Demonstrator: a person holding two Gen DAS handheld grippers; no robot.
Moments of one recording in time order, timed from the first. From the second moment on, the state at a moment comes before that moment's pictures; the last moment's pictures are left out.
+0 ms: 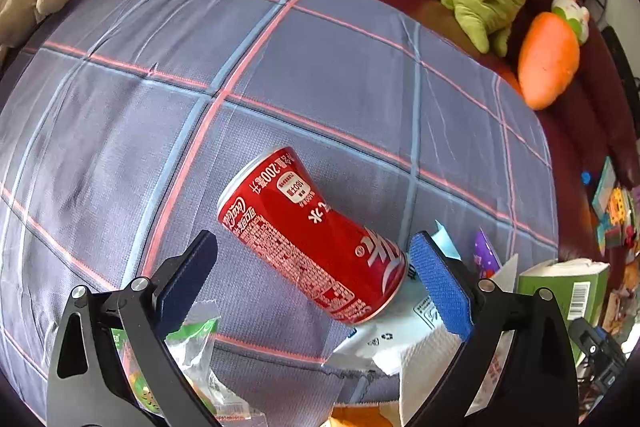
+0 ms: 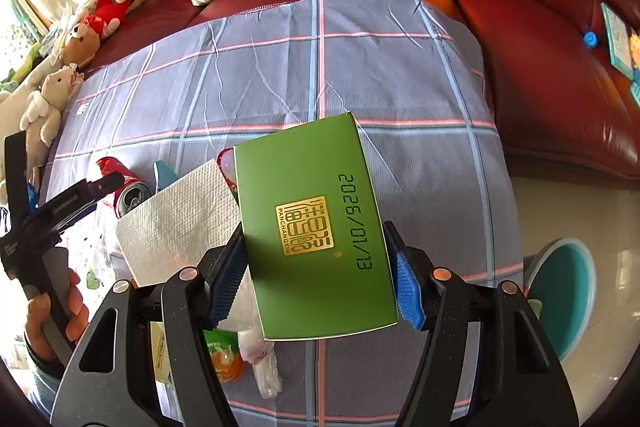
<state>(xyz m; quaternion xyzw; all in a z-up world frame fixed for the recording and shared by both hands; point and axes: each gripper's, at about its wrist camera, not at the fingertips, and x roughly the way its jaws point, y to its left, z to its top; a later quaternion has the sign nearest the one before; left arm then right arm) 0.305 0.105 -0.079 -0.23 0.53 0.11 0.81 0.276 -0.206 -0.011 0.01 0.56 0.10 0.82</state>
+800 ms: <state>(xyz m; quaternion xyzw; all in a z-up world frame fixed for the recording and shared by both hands) 0.270 0.045 -0.015 -0.12 0.47 0.06 0.87 0.244 -0.264 0.005 0.08 0.52 0.09 0.84</state>
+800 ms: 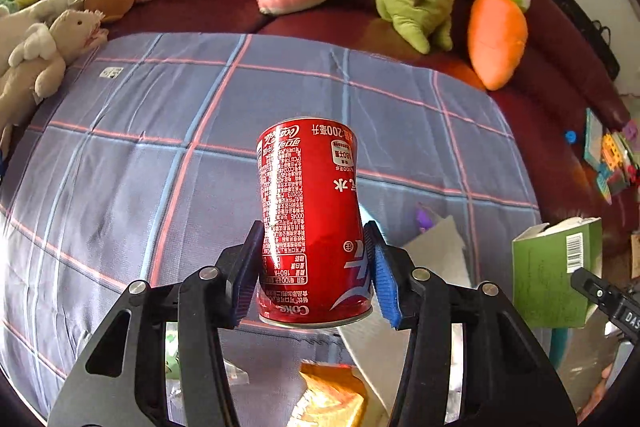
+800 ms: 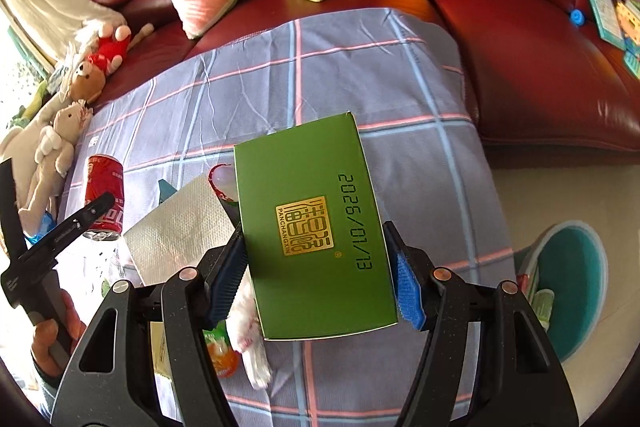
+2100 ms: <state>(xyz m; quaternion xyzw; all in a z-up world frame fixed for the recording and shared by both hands) 0.207 -0.326 -0.012 0.04 0.50 -0.28 0.82 0.113 -0.583 -0.039 0.27 0.47 -0.08 0.84</state>
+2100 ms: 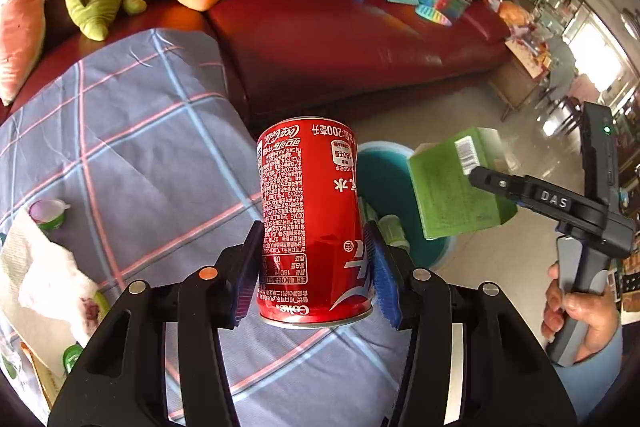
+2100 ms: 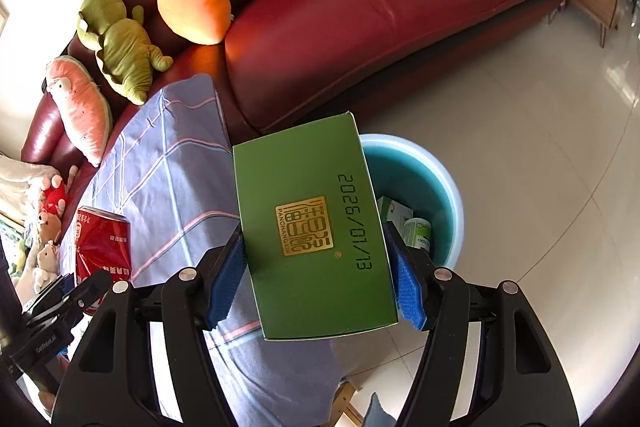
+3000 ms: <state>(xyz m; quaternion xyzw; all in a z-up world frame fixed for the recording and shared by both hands) 0.218 -0.425 -0.079 0.09 0.55 -0.34 0.76 0.088 -0.630 -0.066 0.28 0.50 -0.14 0.81</state>
